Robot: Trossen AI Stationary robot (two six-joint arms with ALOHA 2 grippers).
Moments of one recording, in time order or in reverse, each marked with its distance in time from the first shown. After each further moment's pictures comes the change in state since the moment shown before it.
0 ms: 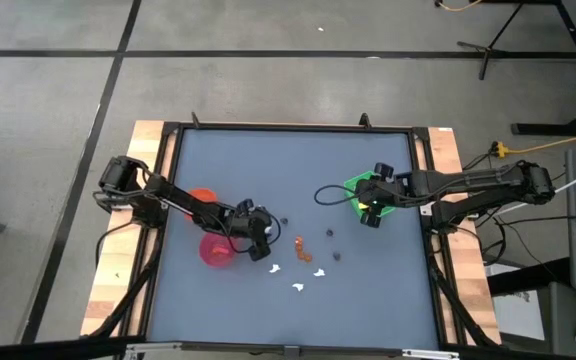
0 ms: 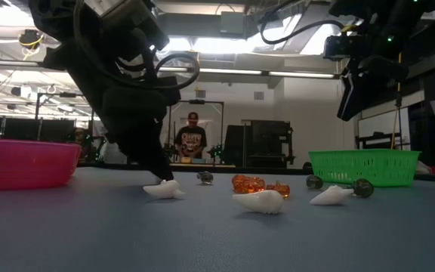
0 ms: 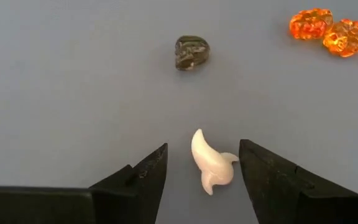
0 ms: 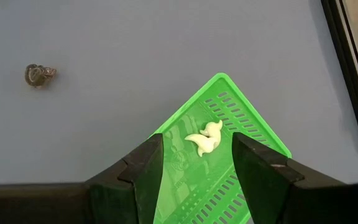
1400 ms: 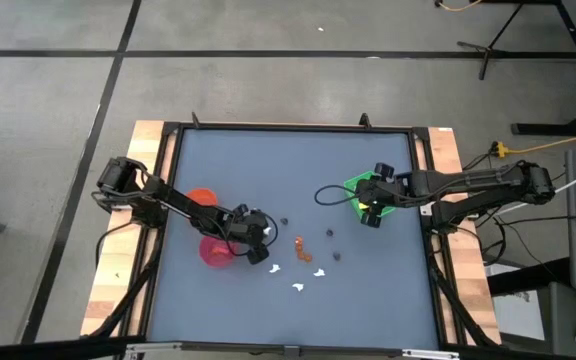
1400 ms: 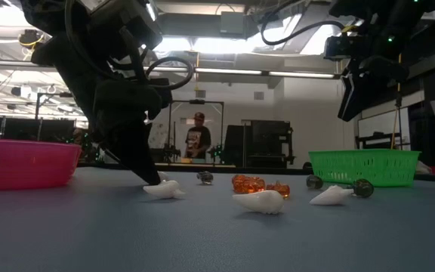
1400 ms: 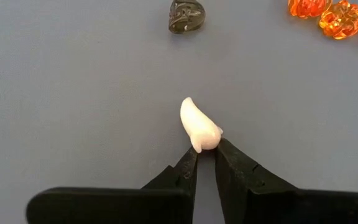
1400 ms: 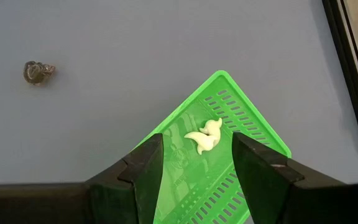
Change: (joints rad) left arm -0.038 -0.001 0.000 -0.072 0.003 -0.163; right arm 0.000 0.000 0.000 -0.007 0.000 0.000
